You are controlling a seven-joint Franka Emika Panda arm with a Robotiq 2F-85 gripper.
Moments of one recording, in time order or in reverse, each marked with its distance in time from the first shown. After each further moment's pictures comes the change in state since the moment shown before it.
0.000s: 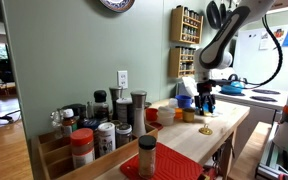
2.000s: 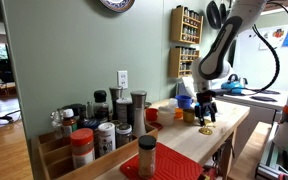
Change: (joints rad) arm 0.035 0.149 0.032 0.000 -0.007 0.099 0.061
